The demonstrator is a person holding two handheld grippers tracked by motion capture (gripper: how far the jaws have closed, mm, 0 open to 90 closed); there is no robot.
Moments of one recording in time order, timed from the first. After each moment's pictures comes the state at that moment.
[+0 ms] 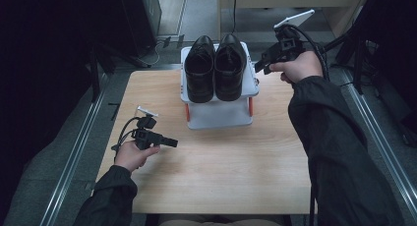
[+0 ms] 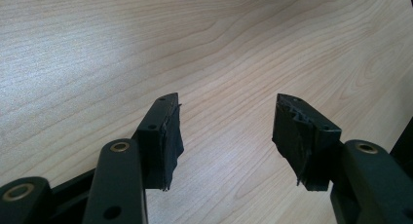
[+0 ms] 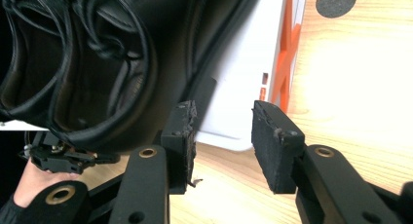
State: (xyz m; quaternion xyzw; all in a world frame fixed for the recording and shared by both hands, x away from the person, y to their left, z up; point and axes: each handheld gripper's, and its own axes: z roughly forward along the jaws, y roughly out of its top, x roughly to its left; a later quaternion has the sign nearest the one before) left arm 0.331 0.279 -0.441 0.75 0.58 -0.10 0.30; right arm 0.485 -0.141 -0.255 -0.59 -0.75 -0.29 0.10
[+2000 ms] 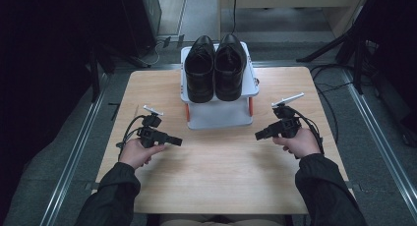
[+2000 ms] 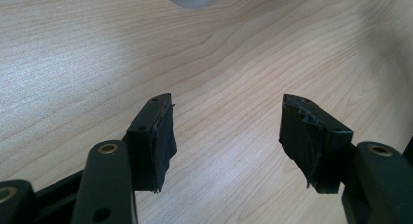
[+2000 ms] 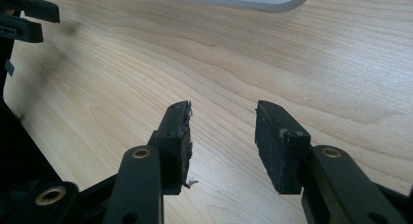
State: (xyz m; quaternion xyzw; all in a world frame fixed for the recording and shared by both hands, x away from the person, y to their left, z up) left arm 0.341 0.269 -0.447 0.77 0.56 -0.09 0.29; right arm 0.396 -0.165 -0.439 -0.51 -0.79 -0.29 0.16
